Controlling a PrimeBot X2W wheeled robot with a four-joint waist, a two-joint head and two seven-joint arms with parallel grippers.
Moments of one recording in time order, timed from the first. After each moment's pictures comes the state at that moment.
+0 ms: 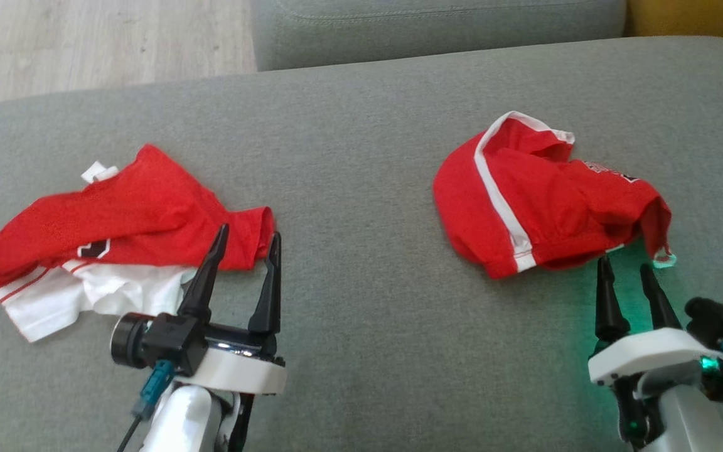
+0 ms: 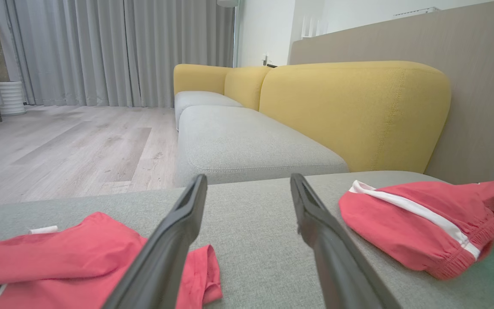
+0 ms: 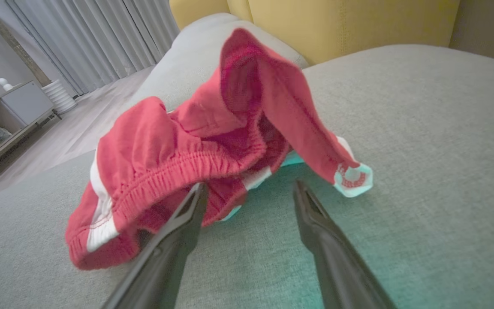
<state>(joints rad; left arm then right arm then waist) -0.16 0.06 -0.28 0.23 -0.18 -0.04 -0.26 -0.14 -0.04 -0.08 0.49 0.30 0.13 -0.18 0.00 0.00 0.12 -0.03</state>
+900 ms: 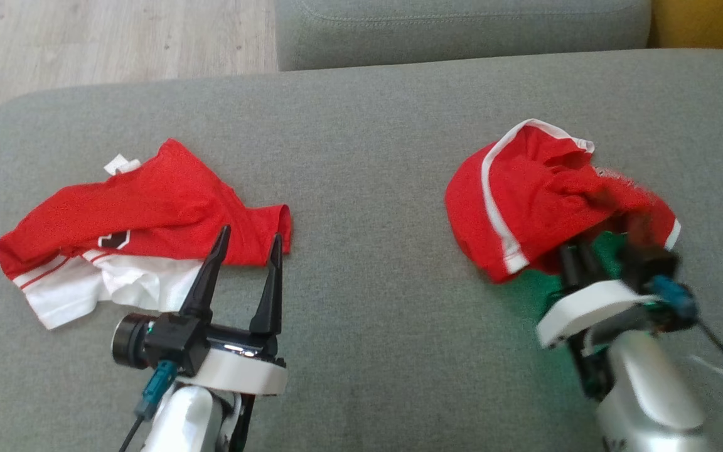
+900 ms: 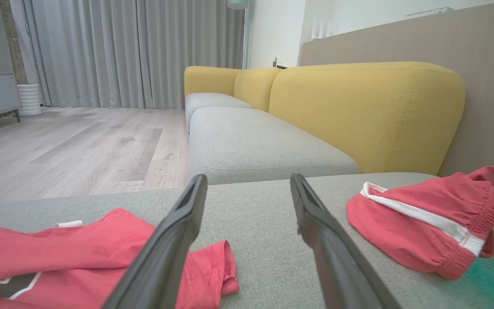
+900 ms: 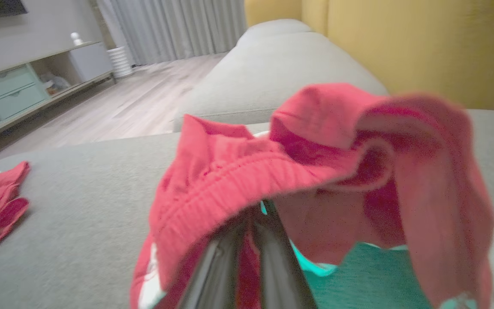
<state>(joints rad) -0.16 0.05 -0.28 0.24 -0.18 -0.04 -0.26 -0.33 -0.05 0.06 0.65 0.15 0.13 -0.22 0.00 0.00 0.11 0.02</state>
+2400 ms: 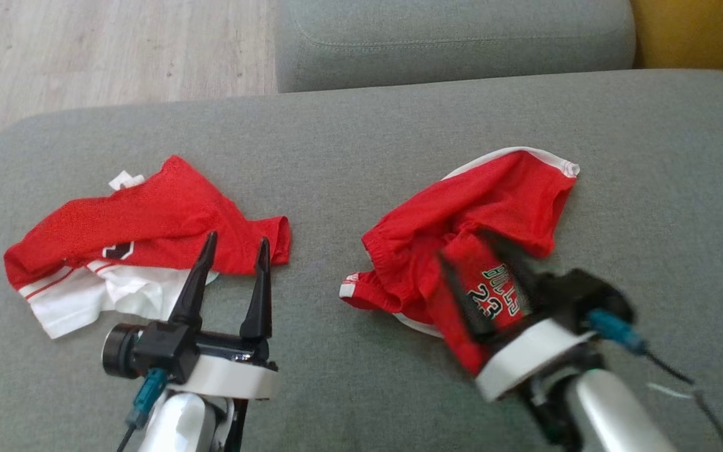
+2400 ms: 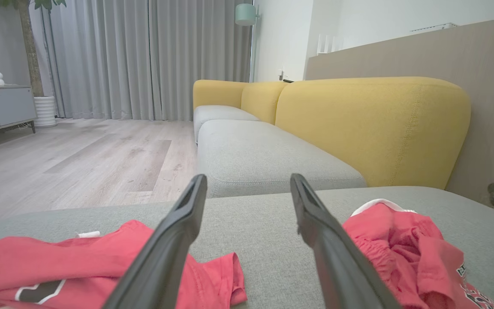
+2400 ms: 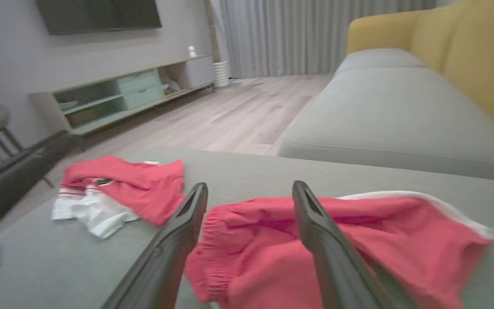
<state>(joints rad) -0.13 0.05 -0.25 0.22 -0.18 -0.04 -0.26 -0.11 -0.06 0.38 0.10 0.19 0.13 0.02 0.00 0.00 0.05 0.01</state>
